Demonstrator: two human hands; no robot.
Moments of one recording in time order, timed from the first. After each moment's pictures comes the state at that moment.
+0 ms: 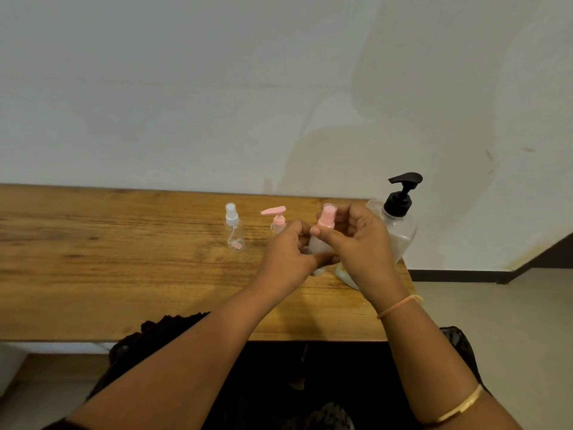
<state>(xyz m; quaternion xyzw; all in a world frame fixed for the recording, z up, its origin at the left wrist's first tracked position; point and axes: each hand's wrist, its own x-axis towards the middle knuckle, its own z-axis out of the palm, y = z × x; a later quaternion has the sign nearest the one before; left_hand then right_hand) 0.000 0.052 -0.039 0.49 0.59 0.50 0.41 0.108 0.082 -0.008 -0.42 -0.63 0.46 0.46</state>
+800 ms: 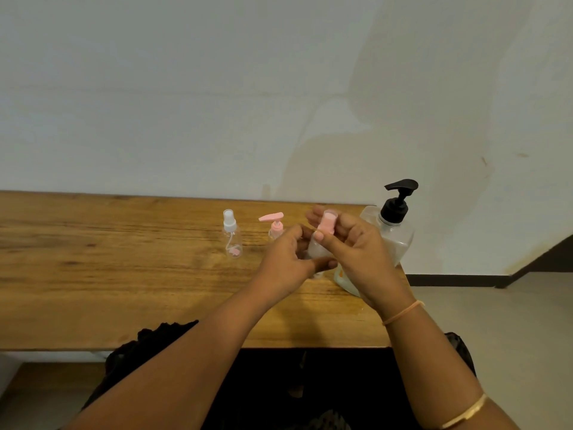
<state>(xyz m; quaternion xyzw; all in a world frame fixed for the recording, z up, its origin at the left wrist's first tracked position) -0.004 0.057 -0.041 0.49 0.57 0.49 0.44 0.117 0.083 -0.004 -0.35 -0.62 0.56 0.42</state>
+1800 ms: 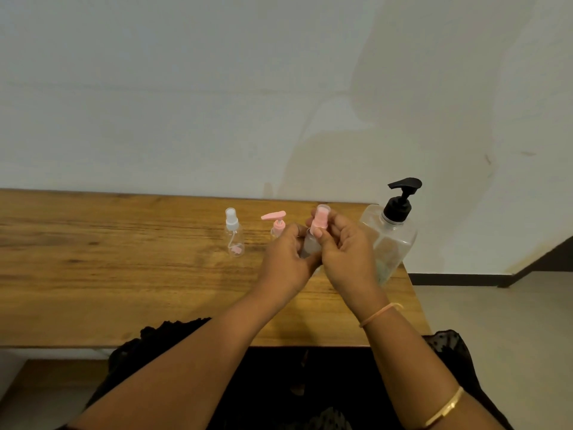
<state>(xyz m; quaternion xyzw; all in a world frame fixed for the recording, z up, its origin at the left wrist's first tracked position) 0.001 0.057 -0.047 0.48 0.61 0.51 0.37 0.092 0.081 -0.026 -0.42 -0.63 0.46 0.47</state>
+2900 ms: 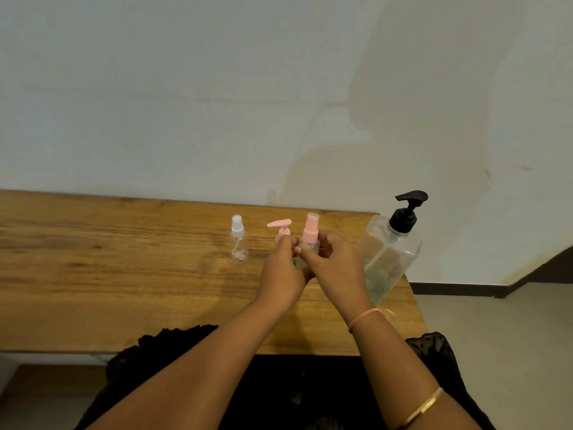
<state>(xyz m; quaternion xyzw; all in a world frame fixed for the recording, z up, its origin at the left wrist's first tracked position) -0.008 0.054 -0.051 0.46 0.66 0.47 0.36 0.079 0.086 -0.040 -0.52 -0.68 0.36 0.37</state>
